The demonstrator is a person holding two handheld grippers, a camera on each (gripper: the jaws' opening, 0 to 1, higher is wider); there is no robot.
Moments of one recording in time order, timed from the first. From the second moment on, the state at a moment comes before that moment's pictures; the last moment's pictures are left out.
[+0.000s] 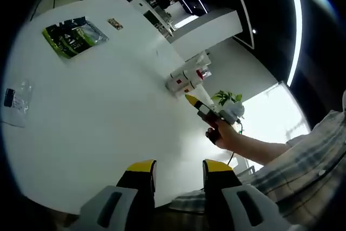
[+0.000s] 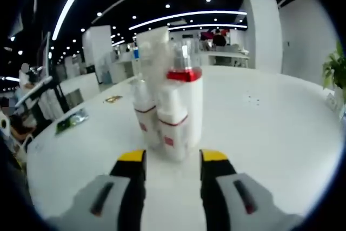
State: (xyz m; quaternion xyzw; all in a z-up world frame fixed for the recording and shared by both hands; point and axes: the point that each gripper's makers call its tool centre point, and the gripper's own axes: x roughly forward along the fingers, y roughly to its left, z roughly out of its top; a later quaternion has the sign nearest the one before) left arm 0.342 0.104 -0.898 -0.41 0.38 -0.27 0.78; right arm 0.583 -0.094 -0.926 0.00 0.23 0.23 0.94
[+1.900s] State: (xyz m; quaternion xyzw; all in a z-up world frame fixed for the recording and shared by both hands) left arm 0.548 0.295 -0.984 0.06 0.47 -0.15 0.87; right arm 0.431 -0.072 -0.897 -0.06 0.30 0.30 0.90
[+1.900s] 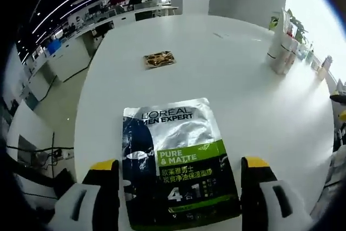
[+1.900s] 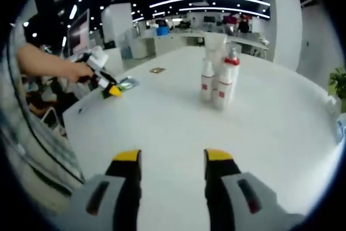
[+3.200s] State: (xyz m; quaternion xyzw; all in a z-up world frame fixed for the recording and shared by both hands) left arm 0.529 0.271 -0.977 0.04 0.47 -0.16 0.87; right arm 0.414 -0.072 -0.910 -0.05 0.30 0.30 0.90
